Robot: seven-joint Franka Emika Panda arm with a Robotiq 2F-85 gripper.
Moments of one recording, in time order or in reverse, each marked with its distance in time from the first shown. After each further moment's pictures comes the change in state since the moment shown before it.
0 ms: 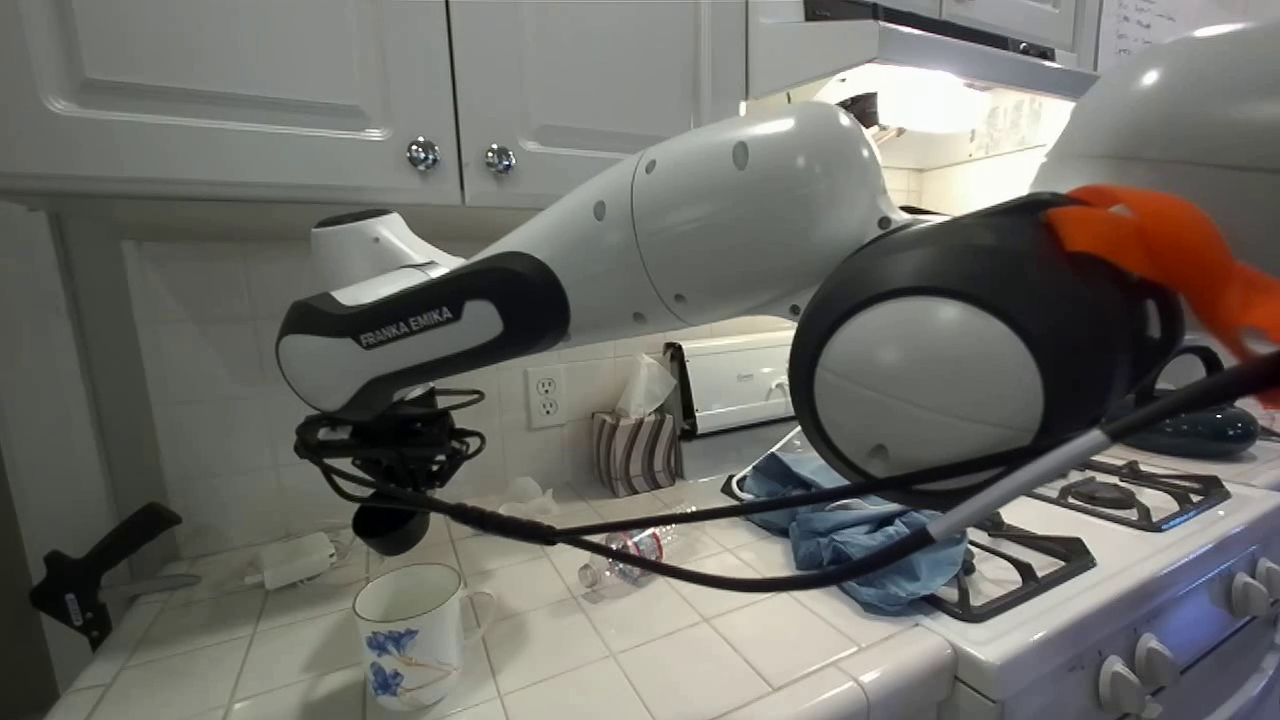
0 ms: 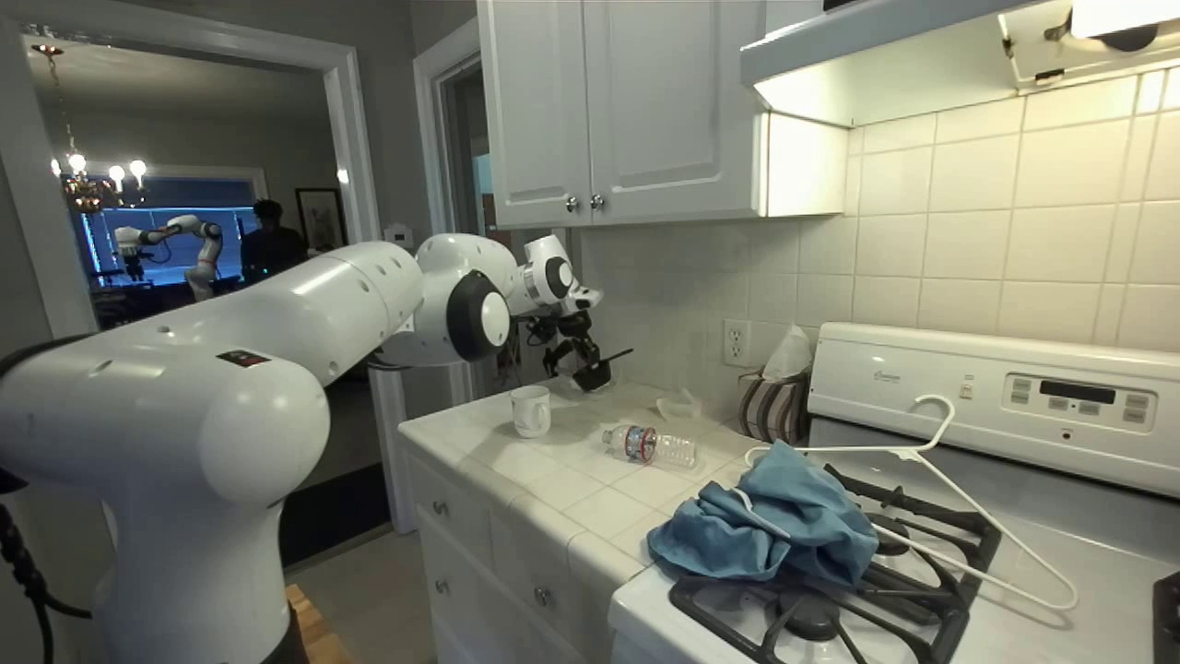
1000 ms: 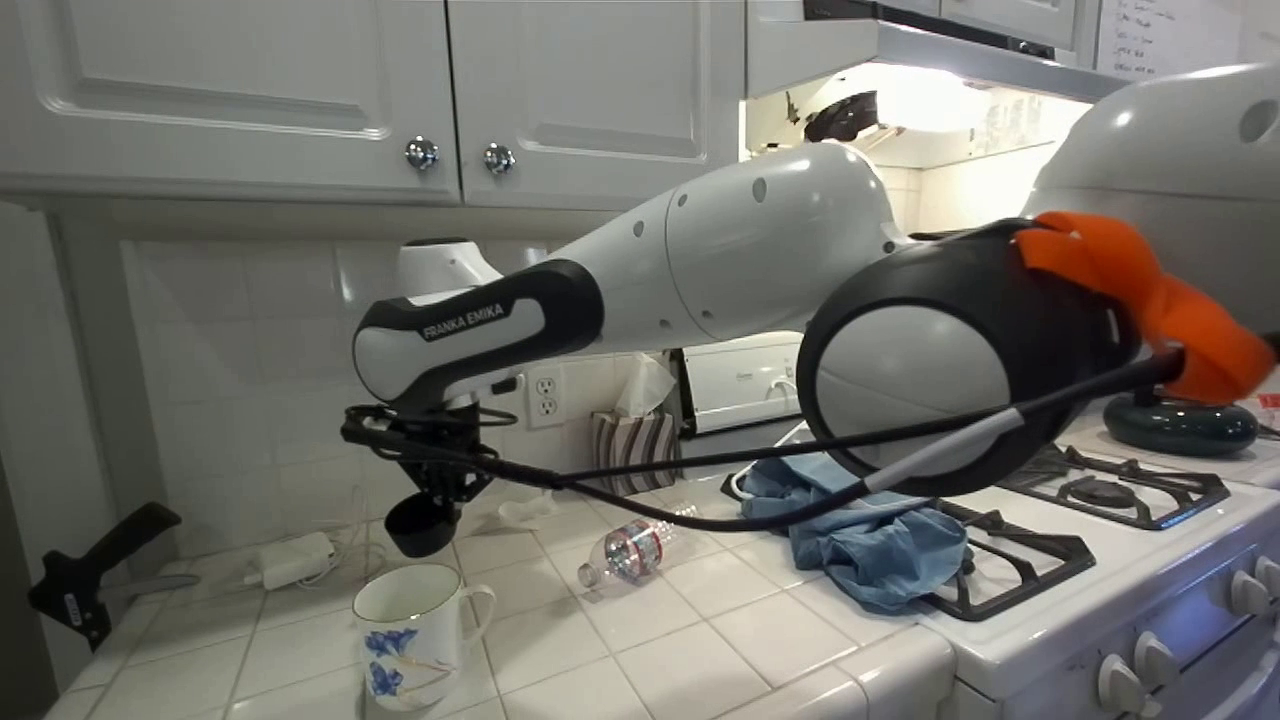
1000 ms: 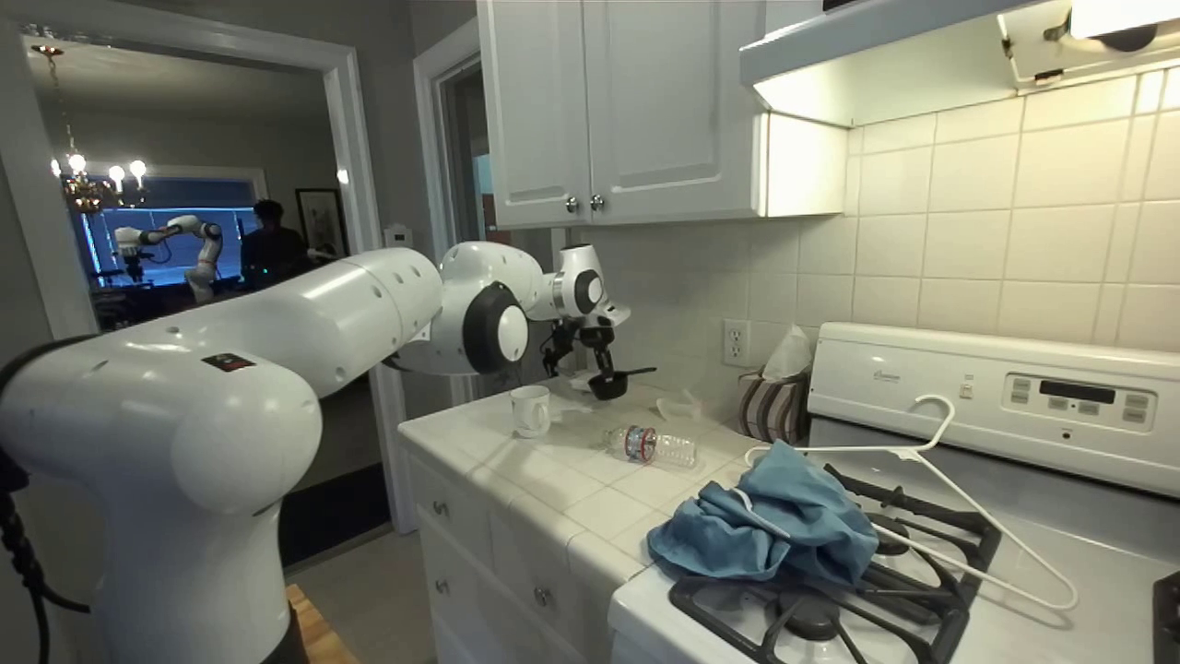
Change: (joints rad) arm -0.101 0.032 0.058 0.000 0.123 0.042 0.143
